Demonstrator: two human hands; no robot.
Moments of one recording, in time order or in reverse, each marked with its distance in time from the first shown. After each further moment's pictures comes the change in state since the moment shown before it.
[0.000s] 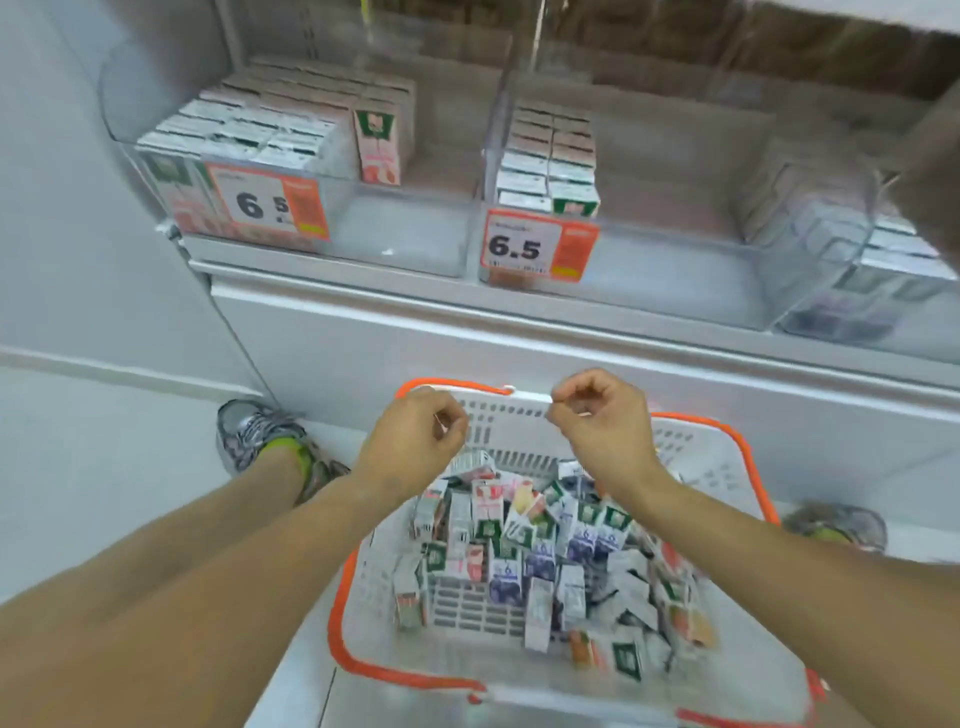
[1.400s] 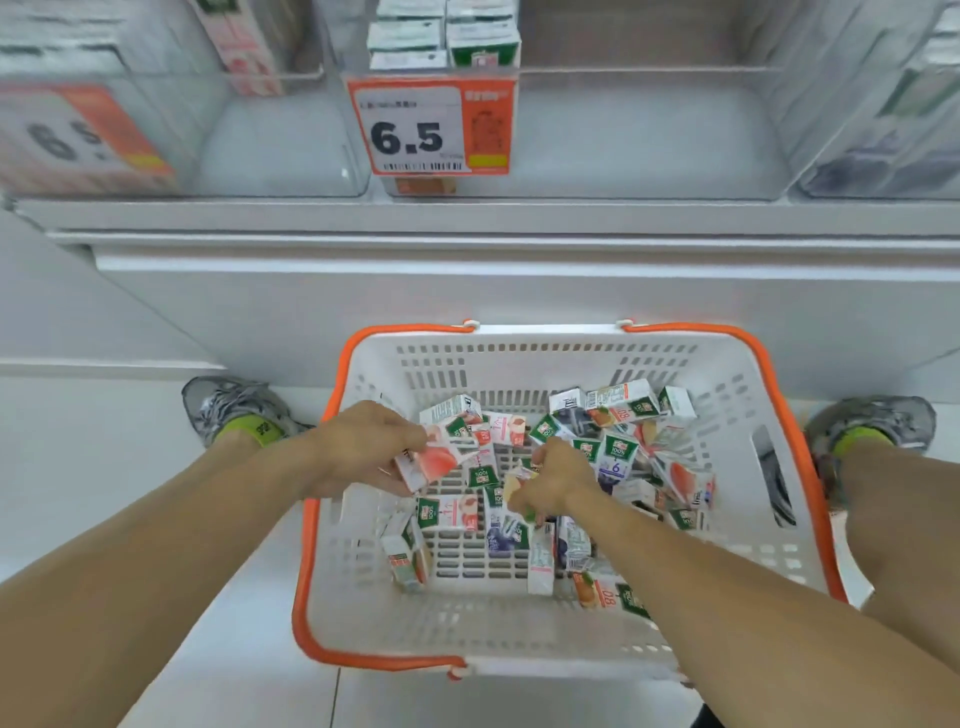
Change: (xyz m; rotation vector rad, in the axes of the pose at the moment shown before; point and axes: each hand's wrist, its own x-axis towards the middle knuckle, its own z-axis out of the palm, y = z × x) left_hand 0.012 -0.012 0.023 -0.356 -0.630 -0.759; right_hand -0.021 0.162 0.039 -0.421 -0.472 0.710
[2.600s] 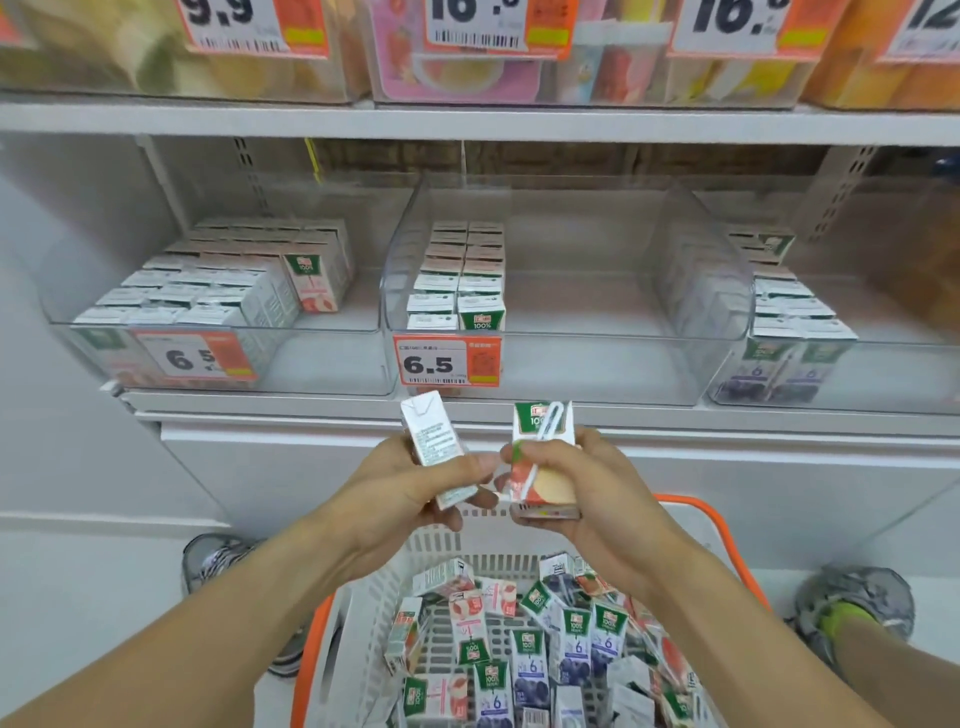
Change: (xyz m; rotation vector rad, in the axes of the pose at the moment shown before) left_hand -0.090 0.111 0.005 -0.445 0.003 0.627; right_hand -0.164 -0.118 -0.142 1.026 -0.076 -0.534
